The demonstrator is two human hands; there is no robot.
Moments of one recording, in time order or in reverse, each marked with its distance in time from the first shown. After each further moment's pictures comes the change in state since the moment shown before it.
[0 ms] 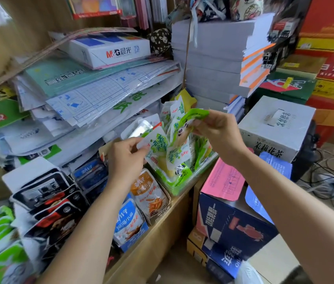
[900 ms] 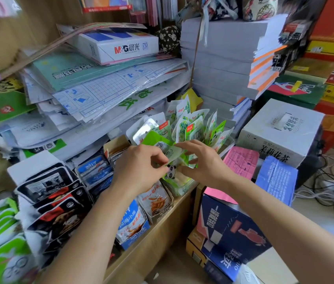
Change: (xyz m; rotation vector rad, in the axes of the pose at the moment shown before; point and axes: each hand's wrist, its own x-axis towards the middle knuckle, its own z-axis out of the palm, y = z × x) left_hand -0.019 0.013 -0.010 0.556 -0.249 0.266; right_hand -0.039 0.029 0.024 -0.620 -0.365 0.009
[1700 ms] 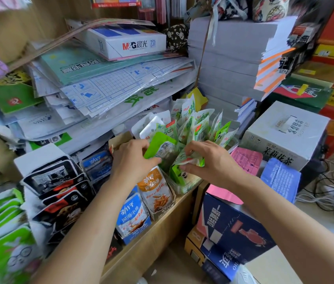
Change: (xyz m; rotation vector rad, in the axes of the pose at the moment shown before) left_hand 0.011 -0.024 0.005 0.025 0.085 -0.143; right_hand -0.004 0.004 -0.012 -0.284 0.021 -0.199
